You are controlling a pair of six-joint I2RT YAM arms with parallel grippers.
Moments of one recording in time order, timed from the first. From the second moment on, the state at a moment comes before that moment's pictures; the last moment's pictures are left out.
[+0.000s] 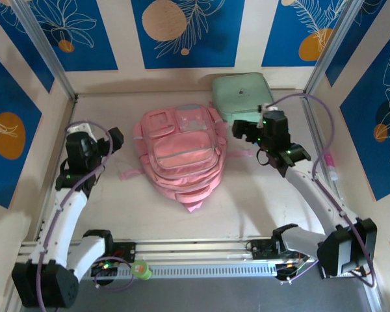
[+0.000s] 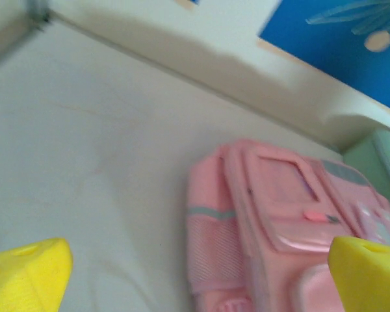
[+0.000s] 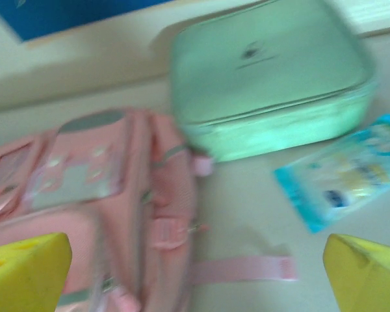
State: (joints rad) left arm -0.01 0.87 0.72 -0.24 -0.05 -0.45; right arm 0.27 1.12 0.96 -0.34 0.11 0.36
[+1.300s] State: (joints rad) left arm -0.01 1.57 0.25 1.02 -0.05 -0.02; right arm 0.02 1.52 0.36 0.76 0.00 0.12
